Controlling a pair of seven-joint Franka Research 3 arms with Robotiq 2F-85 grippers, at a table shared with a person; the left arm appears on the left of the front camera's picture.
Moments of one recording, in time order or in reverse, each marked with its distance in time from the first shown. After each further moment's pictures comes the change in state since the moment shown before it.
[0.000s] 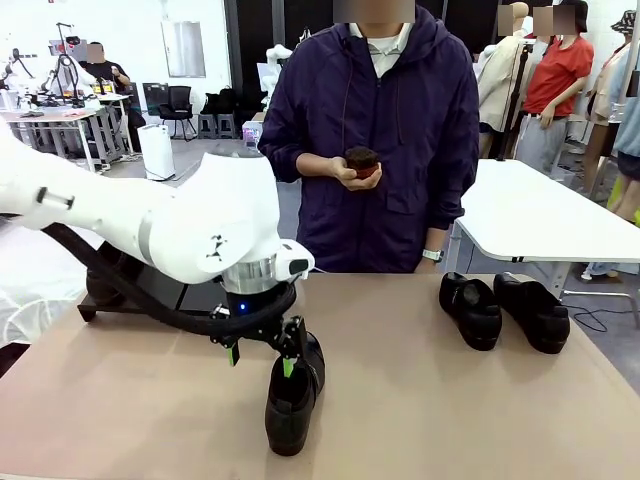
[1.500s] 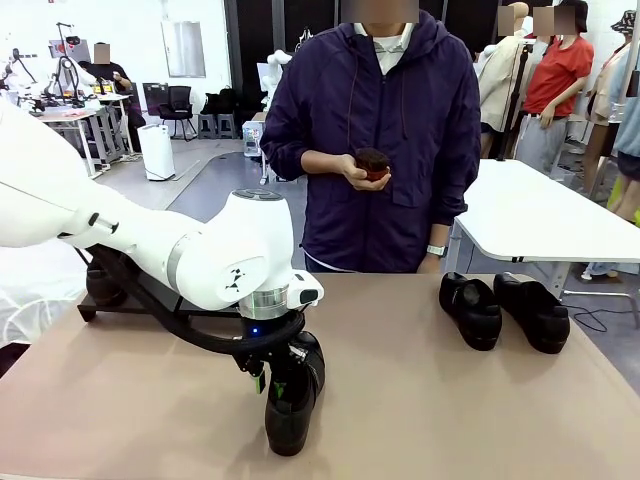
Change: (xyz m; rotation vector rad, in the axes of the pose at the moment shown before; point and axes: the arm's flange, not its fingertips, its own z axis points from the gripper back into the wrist) left arm 0.022 -0.005 -0.054 0.008 0.031 -0.056; right arm 0.000 0.000 0.000 0.000 0.000 0.000
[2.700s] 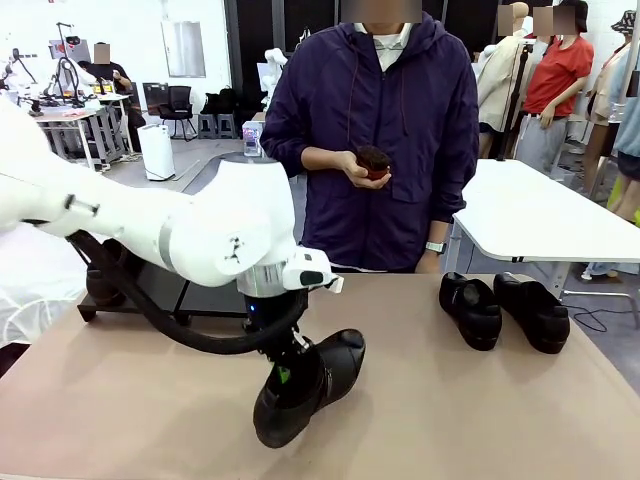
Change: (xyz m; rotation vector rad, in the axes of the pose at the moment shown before) left arm -0.023 -0.018 0.072 -0.071 -0.059 -0.403; right arm 0.000 0.000 0.000 0.000 0.000 0.000
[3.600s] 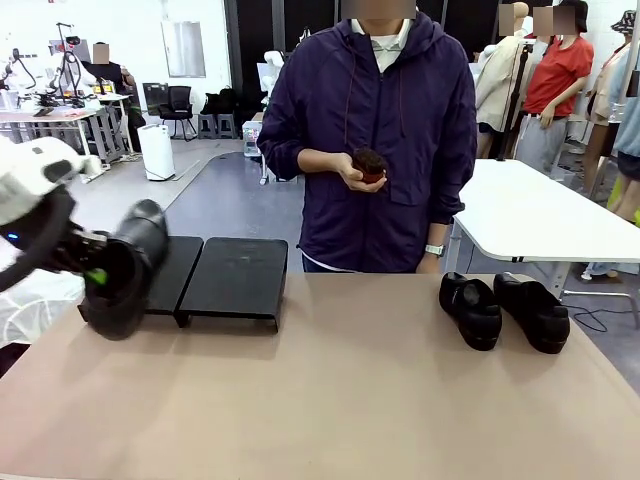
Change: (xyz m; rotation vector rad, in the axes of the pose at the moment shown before) left arm -0.226 0.207 0.146 0.156 -0.462 0.746; right arm 0.000 0.000 0.000 0.000 0.000 0.000
